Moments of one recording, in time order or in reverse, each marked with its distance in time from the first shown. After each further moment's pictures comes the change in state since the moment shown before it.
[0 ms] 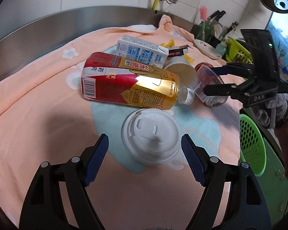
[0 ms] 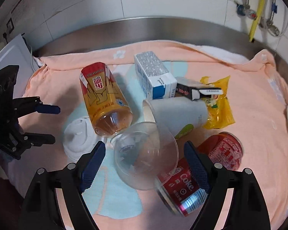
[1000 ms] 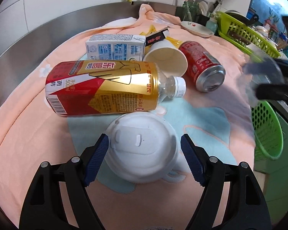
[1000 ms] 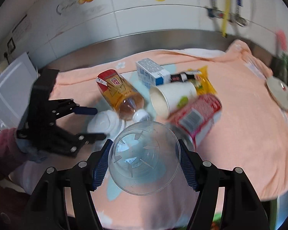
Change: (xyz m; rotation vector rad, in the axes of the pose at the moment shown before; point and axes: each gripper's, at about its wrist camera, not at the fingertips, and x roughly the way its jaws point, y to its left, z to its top) left arm 0.037 -0.032 0.008 0.214 0.049 0.052; right arm -0.076 0.039 -0.069 0.178 -0.152 -0.060
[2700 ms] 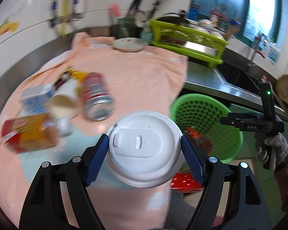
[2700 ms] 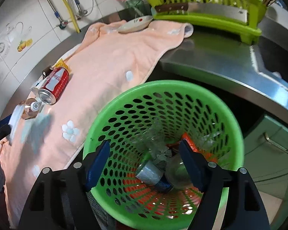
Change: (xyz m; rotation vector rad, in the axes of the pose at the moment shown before) left arm -0.048 -0.167 0.016 0.229 -0.116 -0.229; right arm -0.129 -0.107 -0.231 0.699 -0.103 -0.438
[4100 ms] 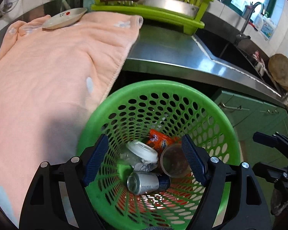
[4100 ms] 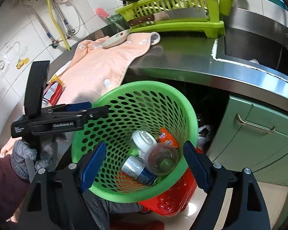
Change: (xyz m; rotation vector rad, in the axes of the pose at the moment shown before) left arm 0.181 -0.127 0.040 0.067 0.200 -0.141; right arm -0.050 -0.054 -0.040 0.095 -0.084 -0.005
